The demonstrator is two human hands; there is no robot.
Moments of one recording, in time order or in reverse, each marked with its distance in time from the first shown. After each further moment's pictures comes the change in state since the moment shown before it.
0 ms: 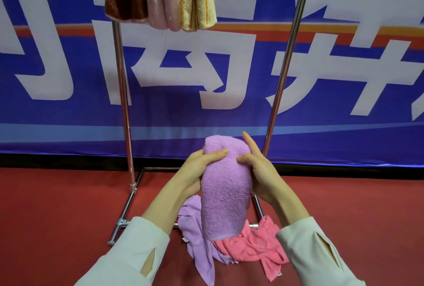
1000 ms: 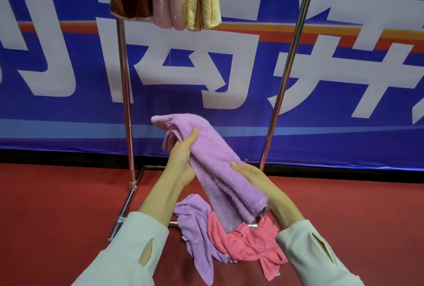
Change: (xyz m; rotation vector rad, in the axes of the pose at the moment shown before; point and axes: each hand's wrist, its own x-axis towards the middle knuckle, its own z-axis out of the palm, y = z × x) left_hand 0.007 0.015 -0.017 -0.336 0.217 0.184; right_hand 0.000 0.029 -0.007 -0.045 -0.148 0.100
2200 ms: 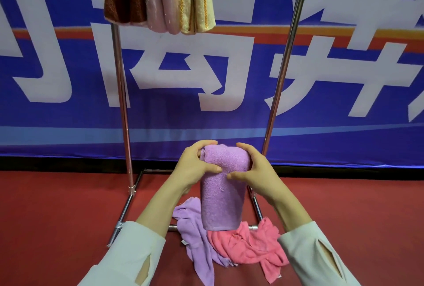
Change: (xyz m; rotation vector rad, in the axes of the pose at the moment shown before) left_hand -0.008 -0.009 0.001 0.839 -0.178 0.179; right_hand -0.011 -0.032 0.005 -0.604 0.279 -0.186
